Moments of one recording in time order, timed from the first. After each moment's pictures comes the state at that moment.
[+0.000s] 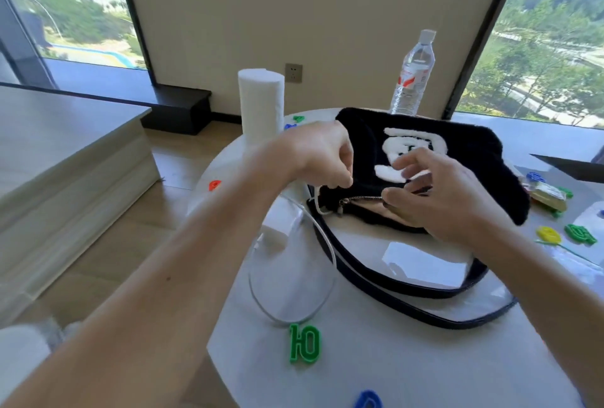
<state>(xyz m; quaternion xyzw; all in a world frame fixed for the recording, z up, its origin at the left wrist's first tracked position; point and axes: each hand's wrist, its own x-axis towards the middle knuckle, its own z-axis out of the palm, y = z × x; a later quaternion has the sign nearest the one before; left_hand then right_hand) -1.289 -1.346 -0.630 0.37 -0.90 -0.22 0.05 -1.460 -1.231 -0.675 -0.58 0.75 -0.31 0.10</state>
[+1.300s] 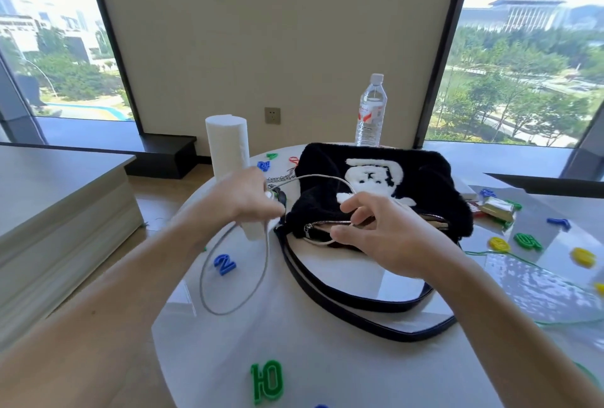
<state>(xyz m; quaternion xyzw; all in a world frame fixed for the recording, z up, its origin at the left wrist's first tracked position) -1.271 -1.353 -0.655 0.53 -0.83 -0.13 0.09 -1.456 -1.207 -0.672 -0.57 0.74 -0.28 0.21</state>
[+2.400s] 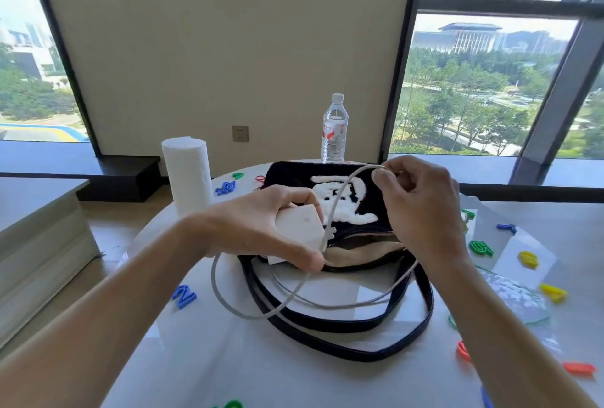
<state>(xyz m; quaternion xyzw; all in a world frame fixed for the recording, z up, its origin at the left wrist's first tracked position) -1.298 -1.306 -0.627 0.15 -0.90 -0.41 0.08 -1.496 -1.194 -0.643 -0.44 0.70 -0.55 -0.09</state>
